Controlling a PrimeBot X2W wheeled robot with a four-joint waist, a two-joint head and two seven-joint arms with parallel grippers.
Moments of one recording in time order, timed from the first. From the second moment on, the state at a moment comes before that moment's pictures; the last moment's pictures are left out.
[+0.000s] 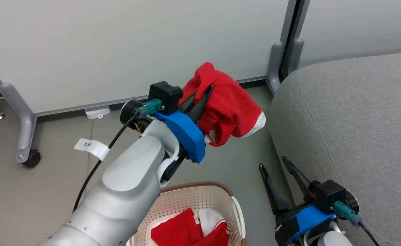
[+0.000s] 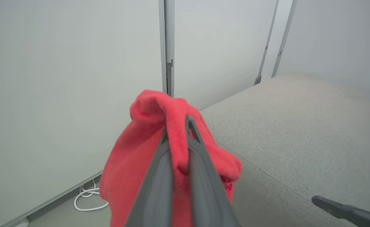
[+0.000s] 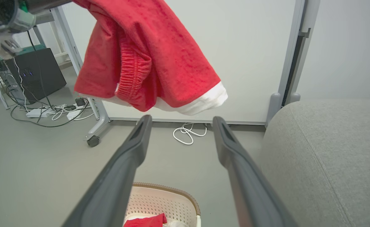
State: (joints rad) left arm -0.82 0.08 -0.84 0.76 -0.71 -0.13 -0.15; right arm -0.16 -0.05 0.22 0.33 0.15 0.13 -0.23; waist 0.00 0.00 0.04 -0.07
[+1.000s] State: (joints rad) left arm -0.86 0.06 -0.96 0.74 -0.78 -0.13 -0.14; right arm -0.32 -0.05 0.23 0.42 0.04 0.13 -0.13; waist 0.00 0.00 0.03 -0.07
